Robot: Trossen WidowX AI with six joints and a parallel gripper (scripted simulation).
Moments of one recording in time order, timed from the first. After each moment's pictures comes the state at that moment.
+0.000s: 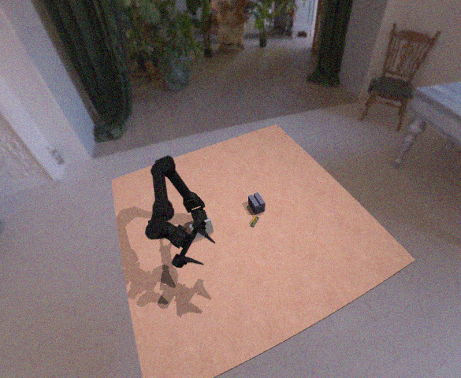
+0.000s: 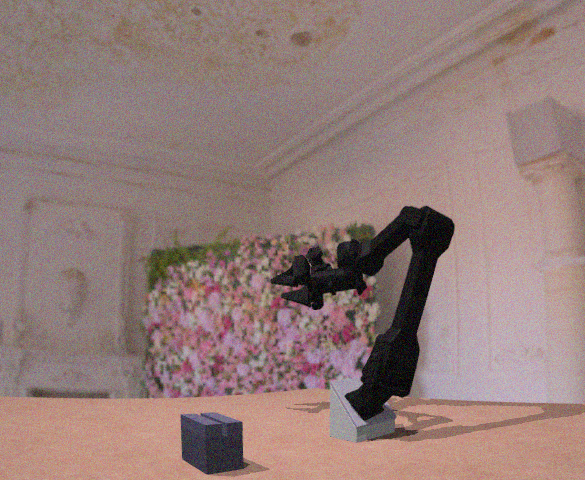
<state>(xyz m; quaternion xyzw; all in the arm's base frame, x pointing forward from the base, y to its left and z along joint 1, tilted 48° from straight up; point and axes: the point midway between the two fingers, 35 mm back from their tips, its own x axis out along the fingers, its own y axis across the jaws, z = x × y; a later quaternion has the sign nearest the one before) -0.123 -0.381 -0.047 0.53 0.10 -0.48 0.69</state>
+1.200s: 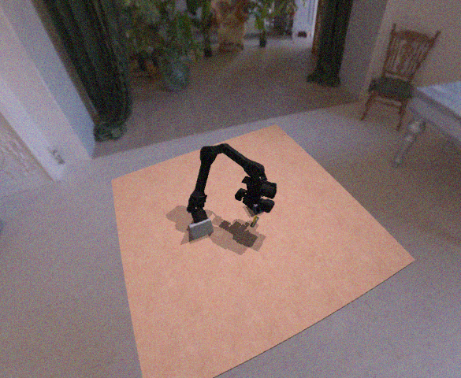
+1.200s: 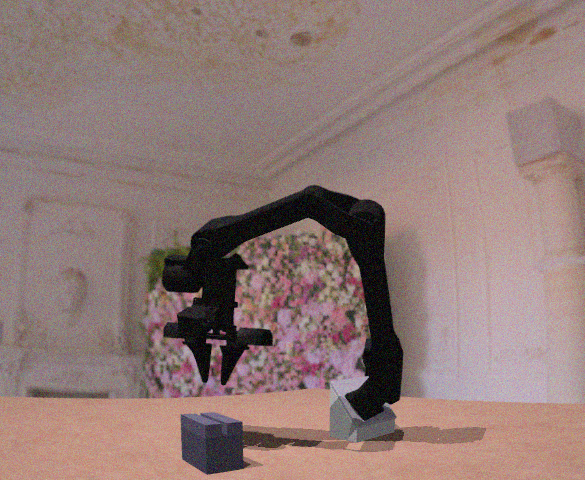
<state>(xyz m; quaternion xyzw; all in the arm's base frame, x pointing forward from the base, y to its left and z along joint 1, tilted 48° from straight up) 0.238 -0.174 -0.009 0.12 0.51 0.38 0.76</state>
